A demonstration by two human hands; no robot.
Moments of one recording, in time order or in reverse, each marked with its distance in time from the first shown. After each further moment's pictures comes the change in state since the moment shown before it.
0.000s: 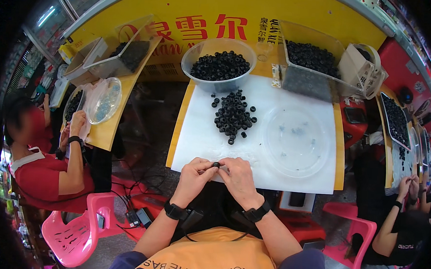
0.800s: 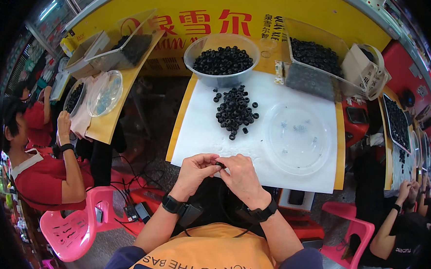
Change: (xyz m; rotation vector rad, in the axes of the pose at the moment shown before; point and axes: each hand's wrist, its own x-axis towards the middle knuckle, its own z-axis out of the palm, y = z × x) left_hand 0.003 -0.005 0.005 -0.526 -0.051 -0.264; right_hand 0.001 -0.003 -0.014 -0.014 -0.050 -0.208
